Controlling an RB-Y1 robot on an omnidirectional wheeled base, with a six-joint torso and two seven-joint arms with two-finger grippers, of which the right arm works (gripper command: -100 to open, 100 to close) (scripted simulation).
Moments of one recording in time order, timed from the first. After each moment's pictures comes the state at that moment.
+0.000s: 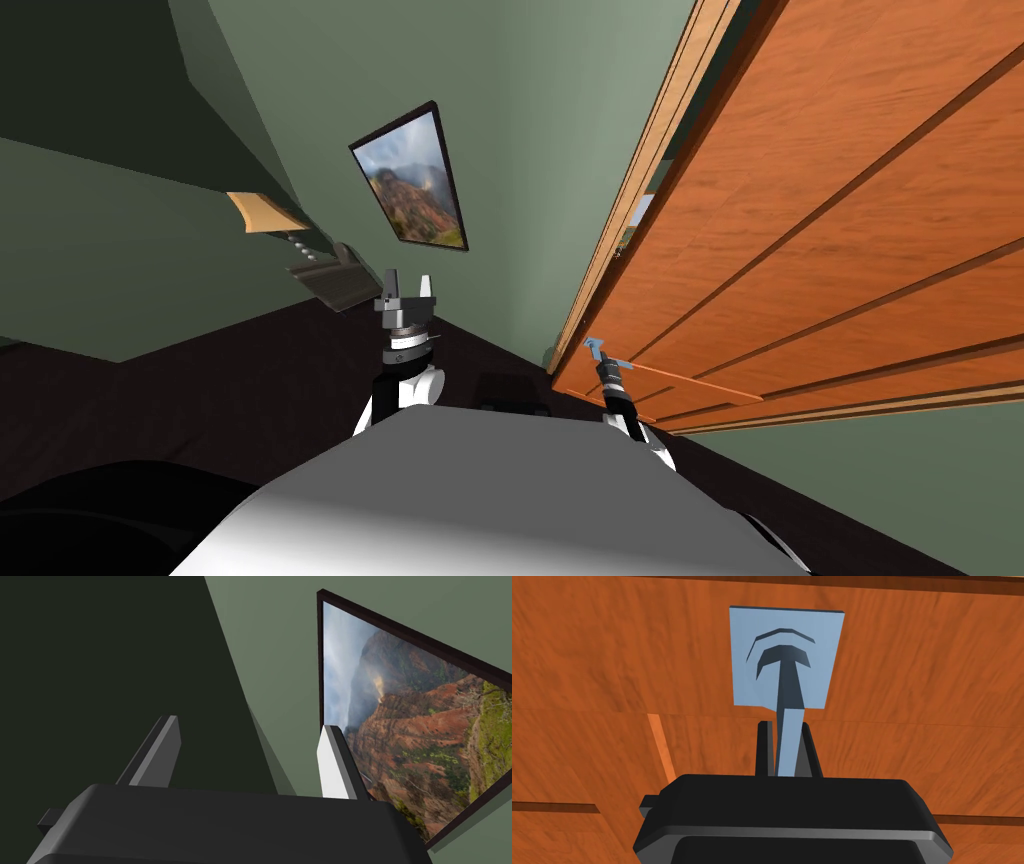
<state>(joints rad) 0.00 -0.31 -0.09 -0.63 -0.15 -0.88 -0.21</state>
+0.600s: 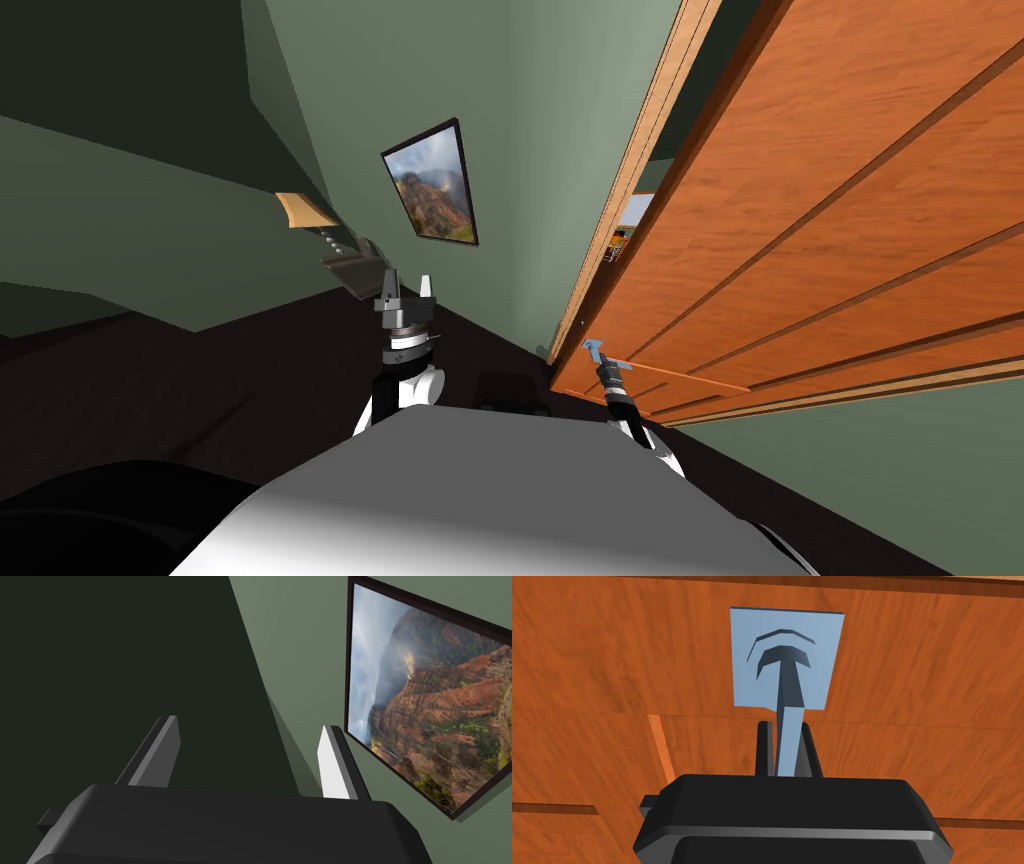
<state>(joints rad) 0.03 -0.34 -0.04 -0.64 -0.13 -0.91 -0.27</state>
